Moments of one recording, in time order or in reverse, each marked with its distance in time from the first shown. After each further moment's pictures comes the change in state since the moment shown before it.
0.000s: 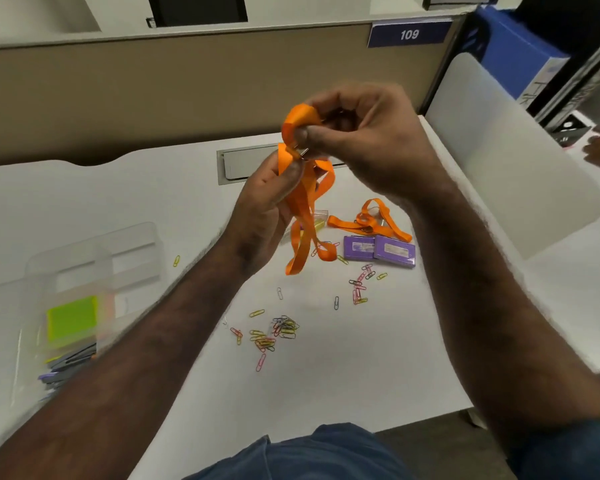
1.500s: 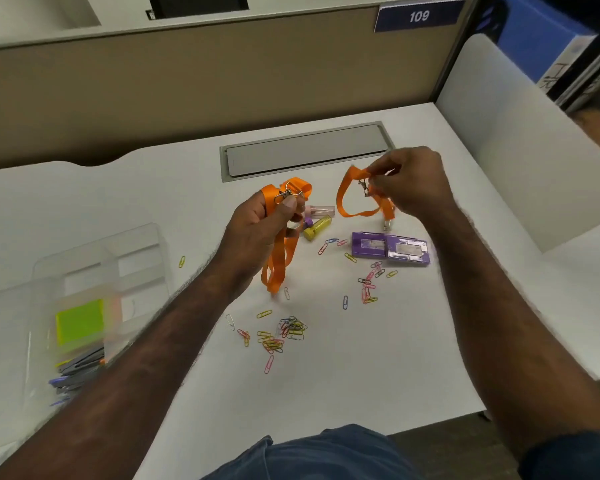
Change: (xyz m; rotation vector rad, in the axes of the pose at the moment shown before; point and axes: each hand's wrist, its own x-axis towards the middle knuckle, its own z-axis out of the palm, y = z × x) left_hand -0.010 -0.030 -0.027 0.425 0.182 -0.183; right_hand -0.006 0.159 -0.027 -0.459 0.230 0.447
